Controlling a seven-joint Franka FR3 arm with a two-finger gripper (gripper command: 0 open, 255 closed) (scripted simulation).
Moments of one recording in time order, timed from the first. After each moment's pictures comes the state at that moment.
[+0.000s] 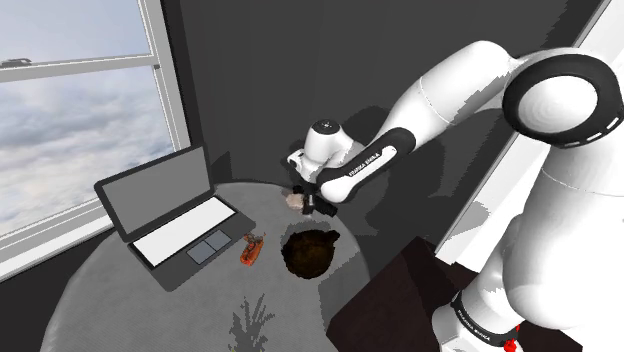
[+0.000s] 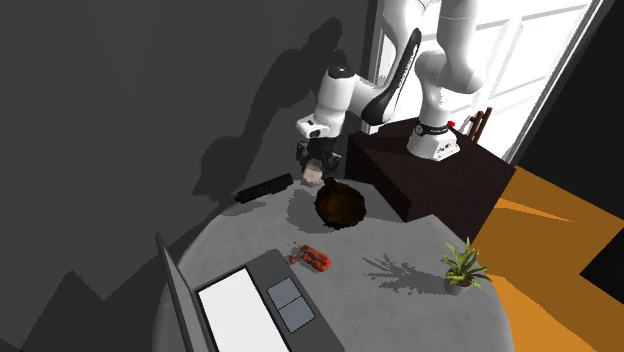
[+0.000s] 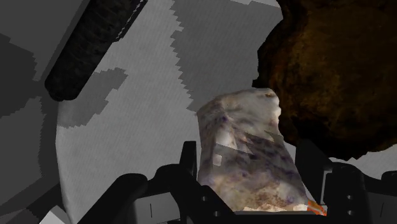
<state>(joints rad) 0.24 0.22 -0.05 -2.33 -0.25 2.70 -0.52</state>
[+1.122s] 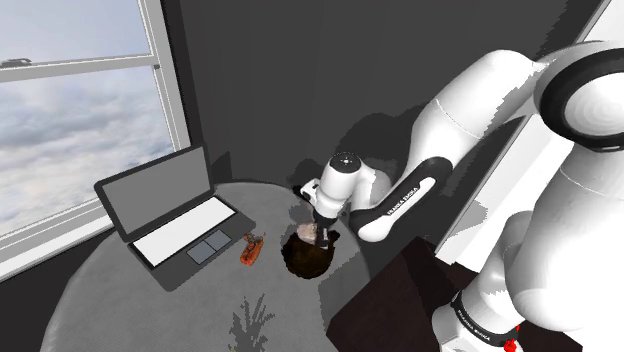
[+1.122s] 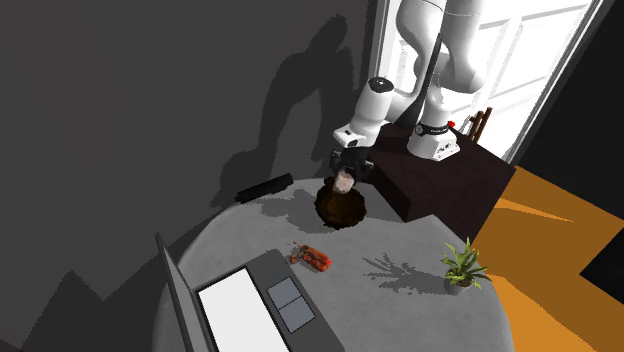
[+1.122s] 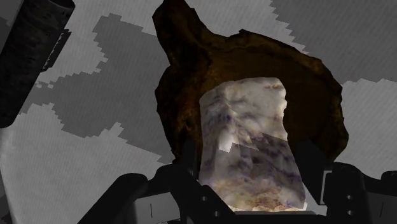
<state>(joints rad) 0.31 0.11 -0.04 -2.62 -0.46 2.86 -0.23</state>
